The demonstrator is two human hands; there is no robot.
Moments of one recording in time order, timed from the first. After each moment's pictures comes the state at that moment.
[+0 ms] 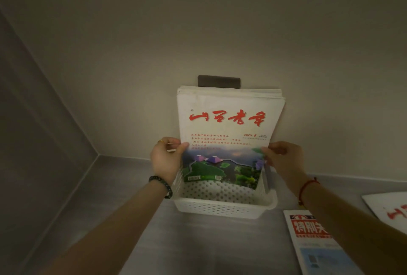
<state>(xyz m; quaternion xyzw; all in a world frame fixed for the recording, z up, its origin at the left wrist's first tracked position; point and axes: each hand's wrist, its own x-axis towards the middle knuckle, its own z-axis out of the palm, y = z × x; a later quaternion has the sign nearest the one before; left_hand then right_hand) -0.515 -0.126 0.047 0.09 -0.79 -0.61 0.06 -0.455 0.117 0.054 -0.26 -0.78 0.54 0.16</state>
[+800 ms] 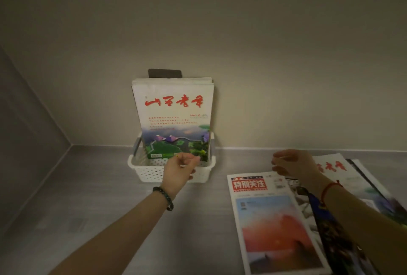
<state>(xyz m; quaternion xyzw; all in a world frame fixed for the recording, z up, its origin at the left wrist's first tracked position) -0.369 -0.033 0.049 0.00 -0.75 -0.65 -0.11 -0.291 0.242 0.071 -0.28 -0.79 0.55 0.08</state>
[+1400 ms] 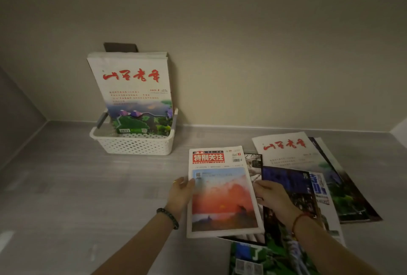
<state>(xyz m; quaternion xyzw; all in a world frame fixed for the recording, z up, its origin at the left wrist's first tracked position) -0.237 0.074 -0.019 0.13 -0.75 -0.62 -0.21 -0.173 0.289 -0.017 -0.36 -0.70 0.62 -0.02</state>
